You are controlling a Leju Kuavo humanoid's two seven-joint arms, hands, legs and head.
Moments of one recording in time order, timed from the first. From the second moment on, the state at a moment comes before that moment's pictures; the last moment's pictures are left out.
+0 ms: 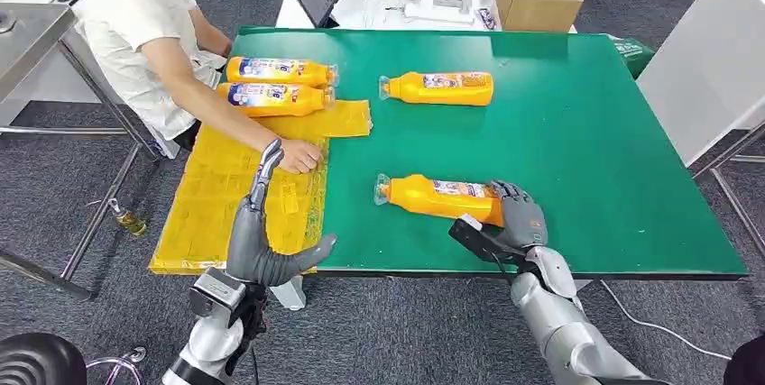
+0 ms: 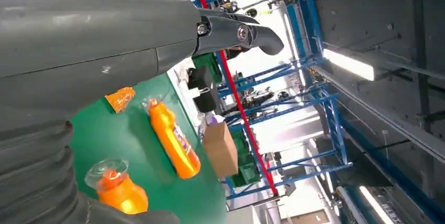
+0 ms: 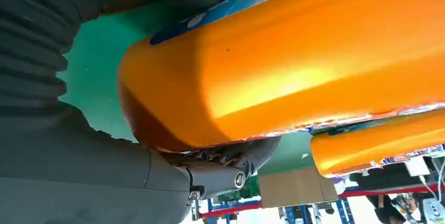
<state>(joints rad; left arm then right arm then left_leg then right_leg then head) -0.14 -0.07 -0.45 -1.52 -0.20 0.28 -0.61 -0.51 -0.03 -0.02 -0.46 1.12 -0.51 -0.44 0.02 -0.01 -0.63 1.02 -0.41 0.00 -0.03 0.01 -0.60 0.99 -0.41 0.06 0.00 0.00</state>
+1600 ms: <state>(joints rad) -0.09 -0.15 -0.51 -1.38 0.48 0.14 -0.34 -0.23 0.21 0.51 -0.99 0.32 -0.50 -0.69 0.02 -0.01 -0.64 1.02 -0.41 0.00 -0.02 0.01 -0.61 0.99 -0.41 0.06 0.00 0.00</state>
